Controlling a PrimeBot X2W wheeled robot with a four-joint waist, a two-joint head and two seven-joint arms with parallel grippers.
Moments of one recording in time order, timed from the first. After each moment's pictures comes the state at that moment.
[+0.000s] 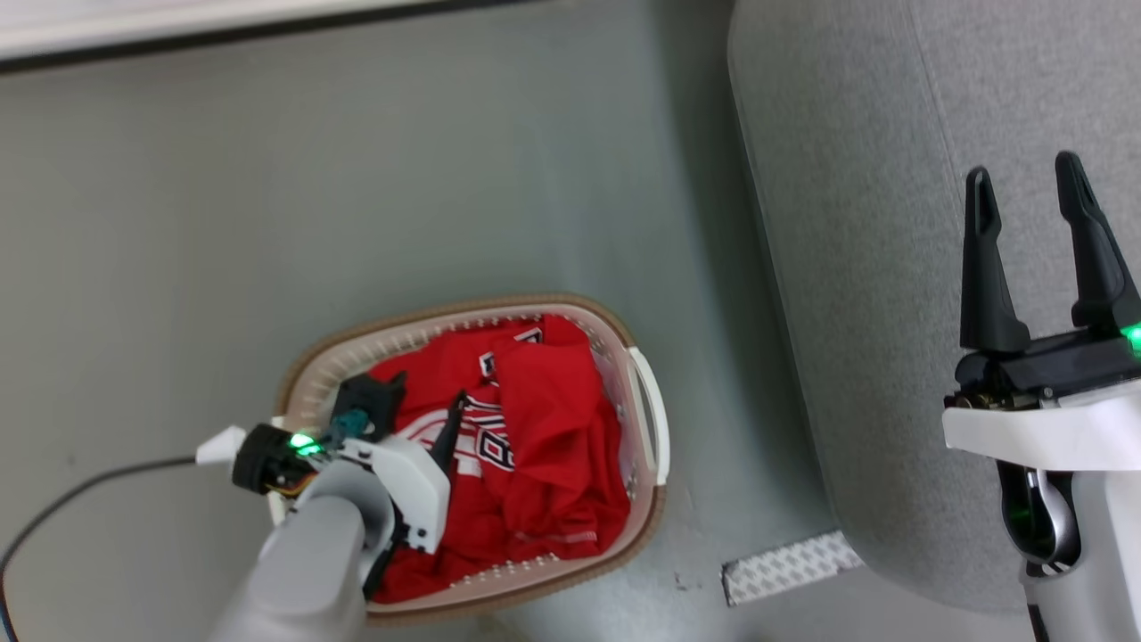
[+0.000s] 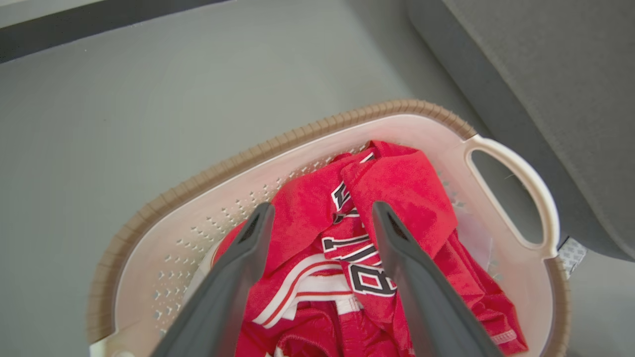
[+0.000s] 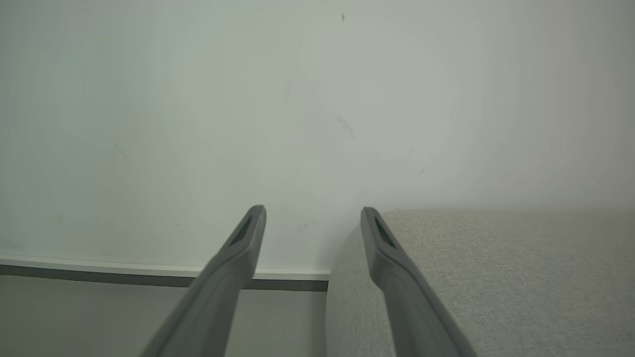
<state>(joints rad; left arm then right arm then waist) -0.67 0.08 -0.29 1.00 -0.02 -0.13 -0.26 -0.44 -0.11 0.07 0.04 0.29 0.13 -0.26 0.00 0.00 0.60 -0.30</state>
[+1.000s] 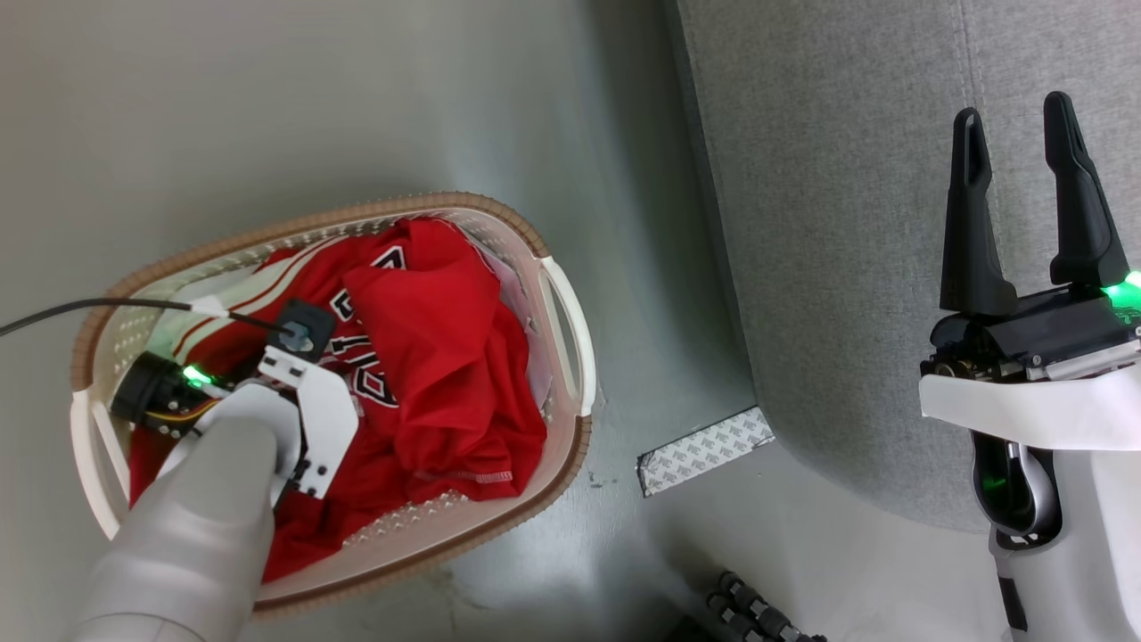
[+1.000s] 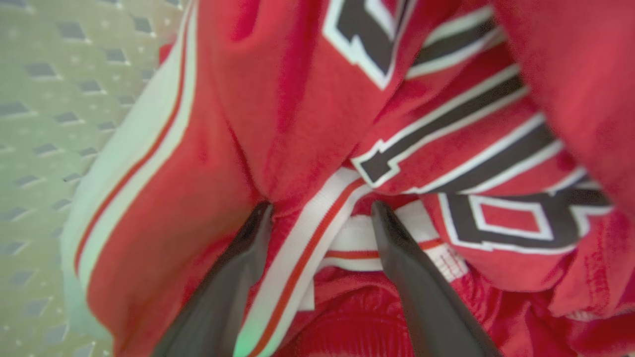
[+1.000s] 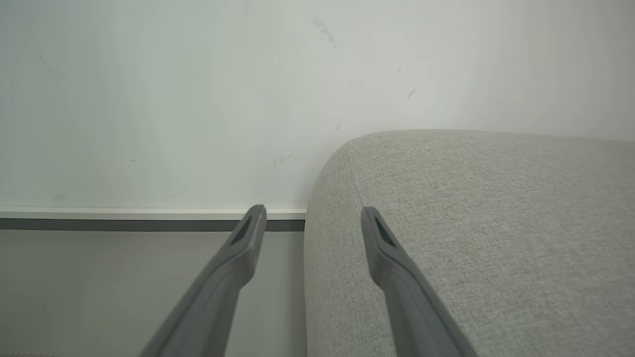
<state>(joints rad) -0.94 0.21 -0.43 1.28 0.07 -0.07 0.00 -0.51 -0.05 0.10 -0.01 0.34 0.13 -0.26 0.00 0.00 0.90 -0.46</state>
